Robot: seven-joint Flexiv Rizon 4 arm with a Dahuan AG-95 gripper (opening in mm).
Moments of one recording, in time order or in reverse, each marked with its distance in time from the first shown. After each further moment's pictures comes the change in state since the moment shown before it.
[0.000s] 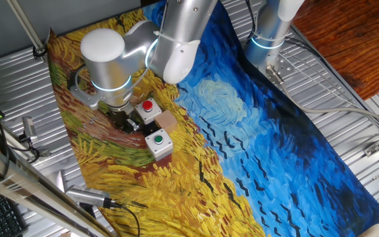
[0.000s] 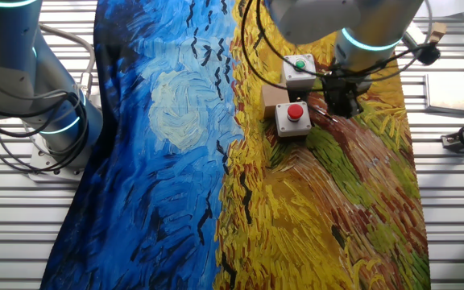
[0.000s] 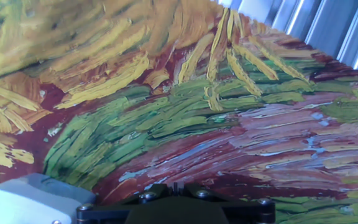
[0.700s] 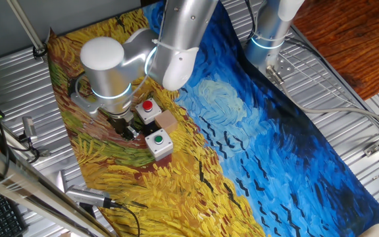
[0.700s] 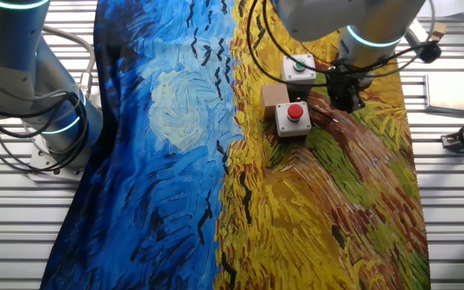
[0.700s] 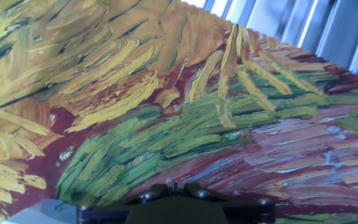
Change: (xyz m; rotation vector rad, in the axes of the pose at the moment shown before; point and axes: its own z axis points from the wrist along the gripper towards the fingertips) arm -0.010 0.010 0.020 -0.006 -0.007 0.026
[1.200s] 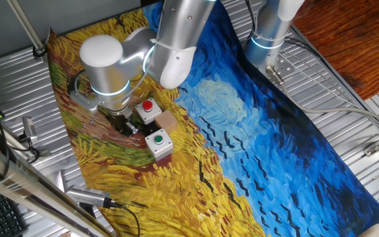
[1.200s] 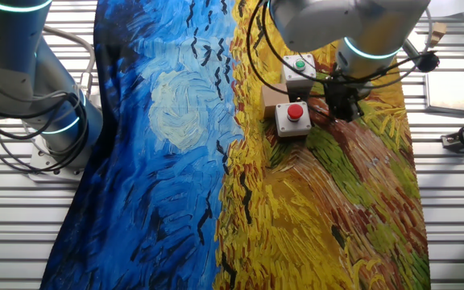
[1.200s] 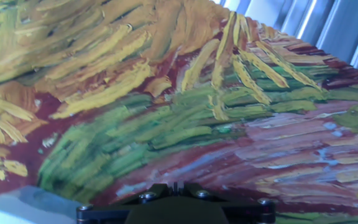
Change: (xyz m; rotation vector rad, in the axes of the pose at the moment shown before) arm 0.010 -0.016 -0.002 -0.003 0.003 -0.039
